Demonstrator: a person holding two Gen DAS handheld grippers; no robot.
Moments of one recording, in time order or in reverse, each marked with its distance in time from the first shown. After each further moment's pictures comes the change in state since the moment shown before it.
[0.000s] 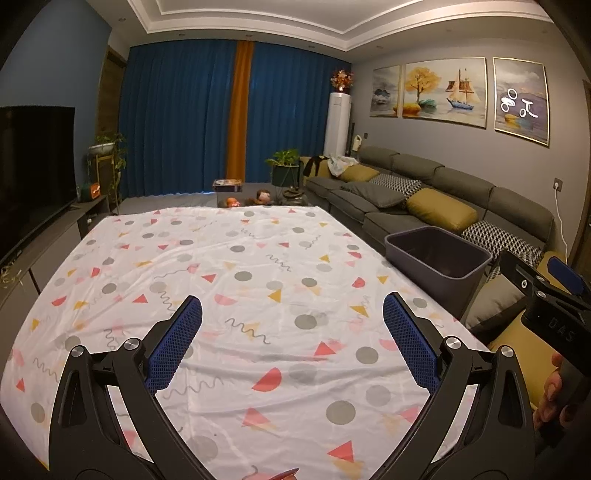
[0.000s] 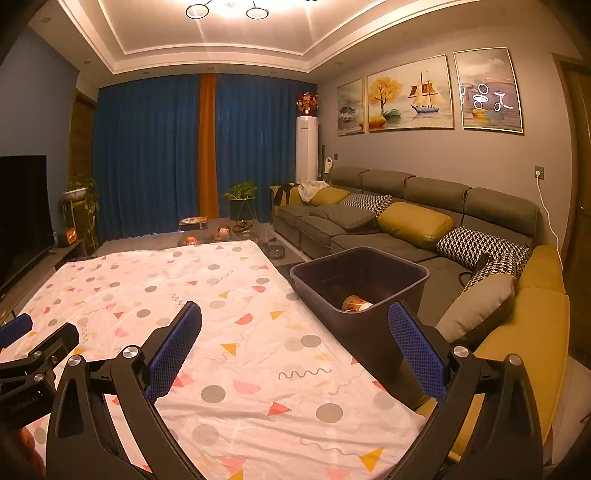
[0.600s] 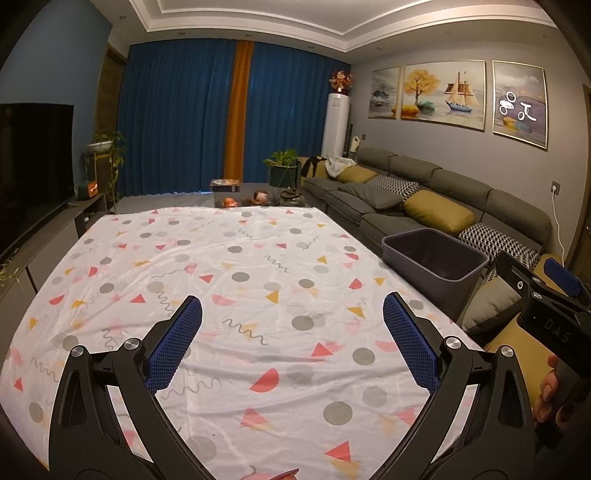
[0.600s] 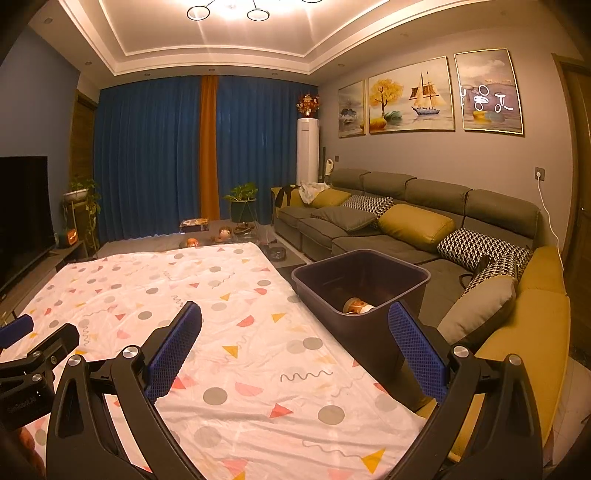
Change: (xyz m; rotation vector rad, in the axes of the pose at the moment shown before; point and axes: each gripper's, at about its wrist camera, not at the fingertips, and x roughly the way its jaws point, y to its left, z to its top) left arm -0.001 0.000 0.001 -0.007 -0.002 -0.012; right arm 0.001 0.002 0.001 -0.002 -0.007 0.003
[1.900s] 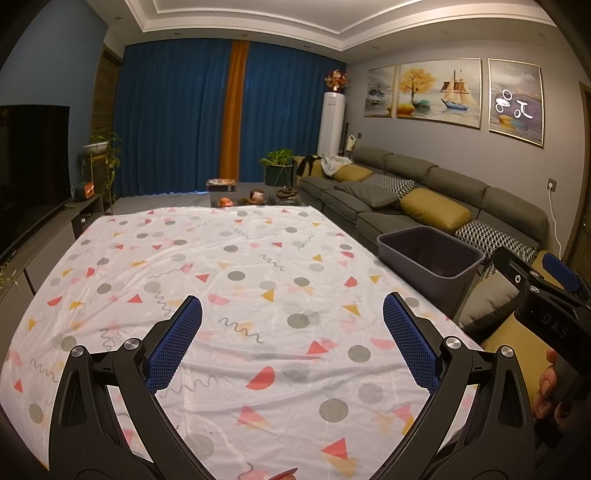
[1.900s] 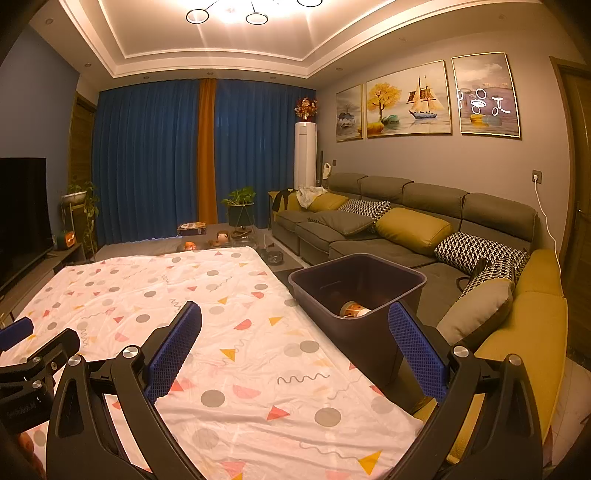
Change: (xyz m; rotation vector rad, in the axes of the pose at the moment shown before) left arm -0.004 -0.004 -0.001 0.008 0.003 -0.014; right arm -0.004 -0.001 0.002 -0.001 -0.016 -0.011
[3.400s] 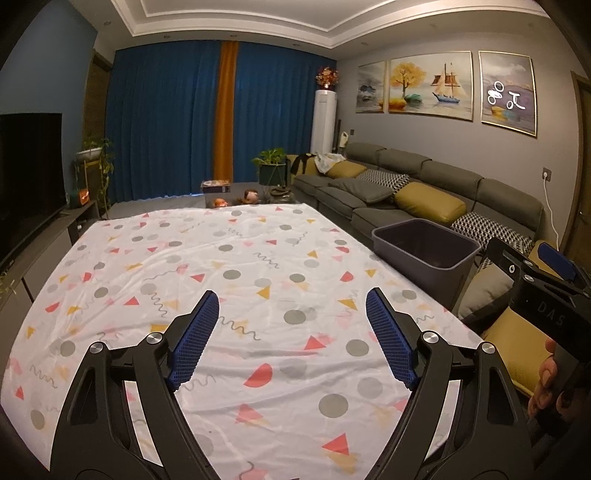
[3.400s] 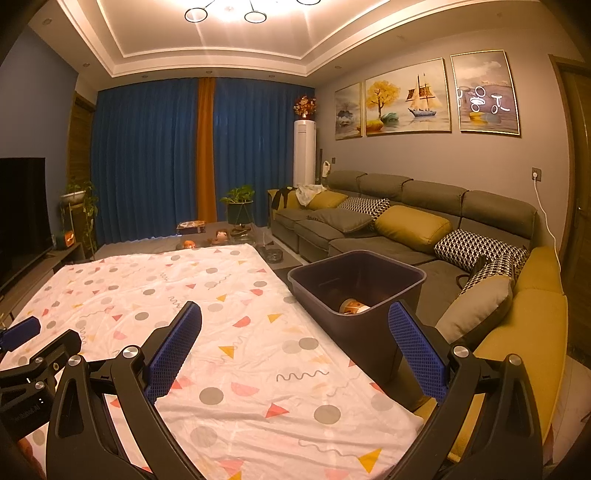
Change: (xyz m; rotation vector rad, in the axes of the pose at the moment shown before) left arm 0.001 -0.006 -0.003 0.036 0.006 -0.016; right arm 0.000 -0.005 0.000 0.003 0.008 0.000
